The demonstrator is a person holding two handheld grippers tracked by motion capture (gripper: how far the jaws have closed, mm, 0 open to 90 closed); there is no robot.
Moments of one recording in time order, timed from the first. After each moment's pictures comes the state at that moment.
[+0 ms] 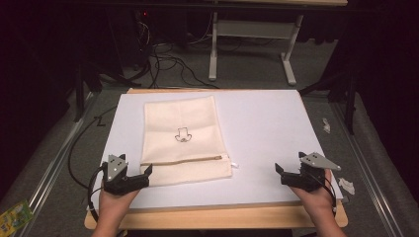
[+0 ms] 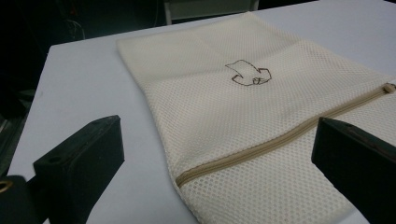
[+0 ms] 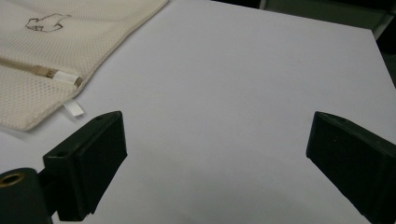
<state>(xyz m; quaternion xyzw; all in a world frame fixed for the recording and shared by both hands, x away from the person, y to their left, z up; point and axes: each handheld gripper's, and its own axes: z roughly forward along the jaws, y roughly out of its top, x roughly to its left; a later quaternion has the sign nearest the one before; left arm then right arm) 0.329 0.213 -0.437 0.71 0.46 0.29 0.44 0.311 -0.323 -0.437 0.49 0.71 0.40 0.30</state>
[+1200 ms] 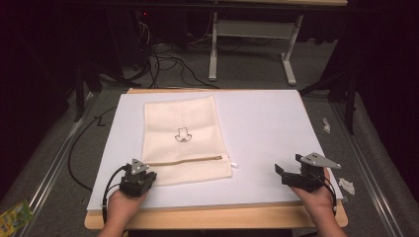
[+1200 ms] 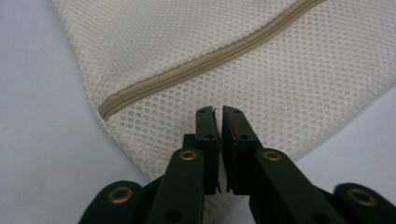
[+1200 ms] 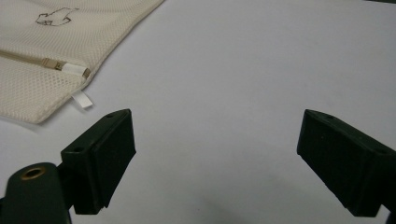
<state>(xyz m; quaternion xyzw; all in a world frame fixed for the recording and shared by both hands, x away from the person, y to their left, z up) 0.344 0.187 -0.474 0.81 0.46 0.17 0.33 0.315 -0.327 -0.445 0.50 0.72 0.40 0.26</state>
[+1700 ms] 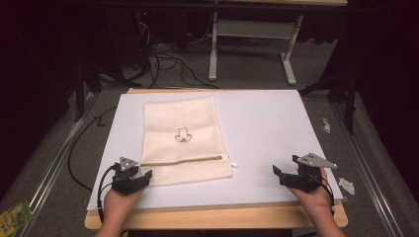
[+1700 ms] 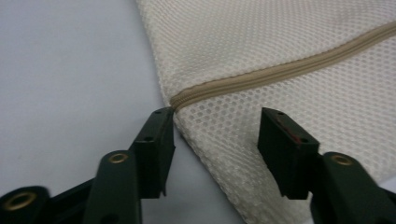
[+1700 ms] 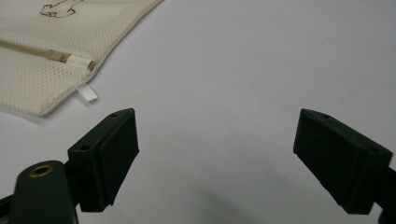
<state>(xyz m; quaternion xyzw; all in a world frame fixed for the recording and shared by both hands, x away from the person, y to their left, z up) 0.351 0.208 -0.480 0.76 0.52 0.20 0.34 0.316 -0.322 -0.449 0.49 0.73 0.40 0.26</state>
